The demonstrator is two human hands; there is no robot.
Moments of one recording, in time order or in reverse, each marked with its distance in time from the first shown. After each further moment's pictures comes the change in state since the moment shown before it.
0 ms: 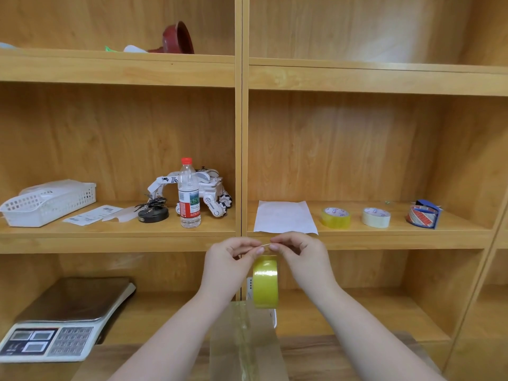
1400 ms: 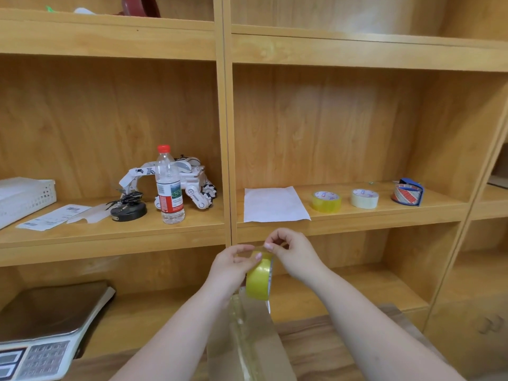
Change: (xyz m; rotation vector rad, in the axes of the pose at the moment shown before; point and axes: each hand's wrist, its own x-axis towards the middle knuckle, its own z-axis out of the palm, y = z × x) left_hand 0.037 -0.077 0.017 -0.152 -0.313 -0.519; right_hand 0.030 0.055 0.024 -0.170 -0.120 0.136
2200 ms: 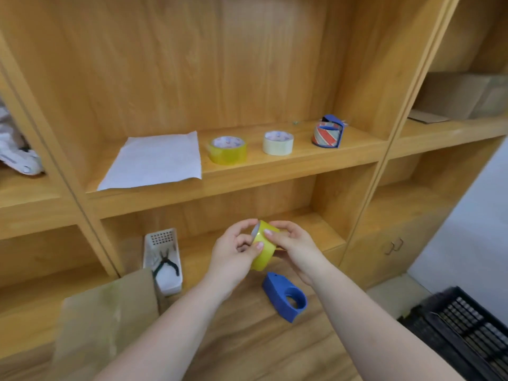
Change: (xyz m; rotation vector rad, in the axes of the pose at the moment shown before) left_hand 0.080 -0.057 0.268 -0.026 -0.226 0.116; right_hand -0.035 0.238 -0.166 0.642 0.127 0.581
